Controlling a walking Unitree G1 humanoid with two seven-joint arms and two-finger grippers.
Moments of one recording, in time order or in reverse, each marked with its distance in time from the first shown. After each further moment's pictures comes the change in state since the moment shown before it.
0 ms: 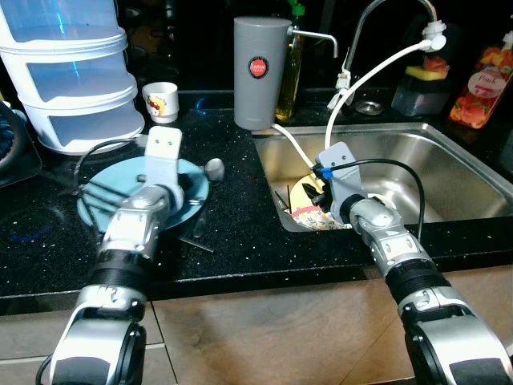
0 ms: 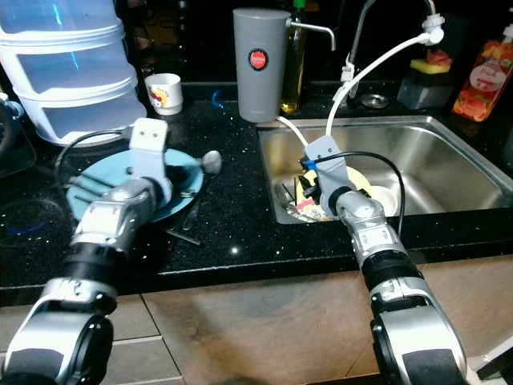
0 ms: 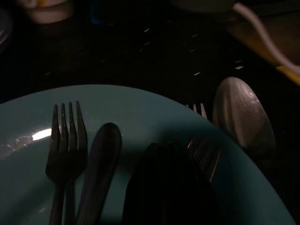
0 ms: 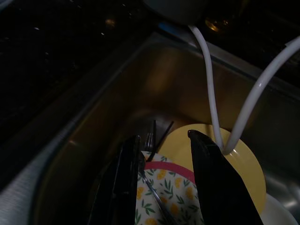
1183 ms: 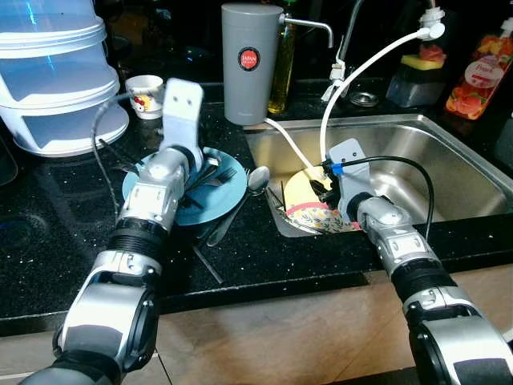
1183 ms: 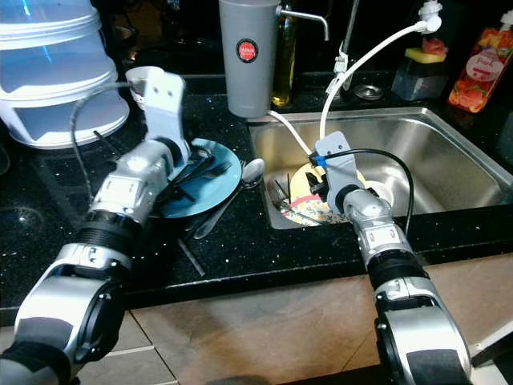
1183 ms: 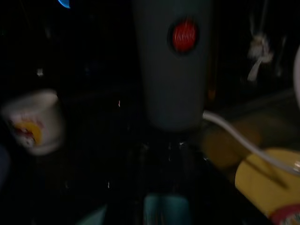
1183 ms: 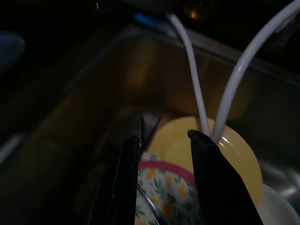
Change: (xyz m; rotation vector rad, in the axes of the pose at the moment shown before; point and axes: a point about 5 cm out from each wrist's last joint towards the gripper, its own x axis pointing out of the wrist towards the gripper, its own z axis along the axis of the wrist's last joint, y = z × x) left arm -0.008 -0.007 0.081 0.113 -0.400 0.019; right arm -0.002 -0.008 0.006 0.073 -0.049 -0.037
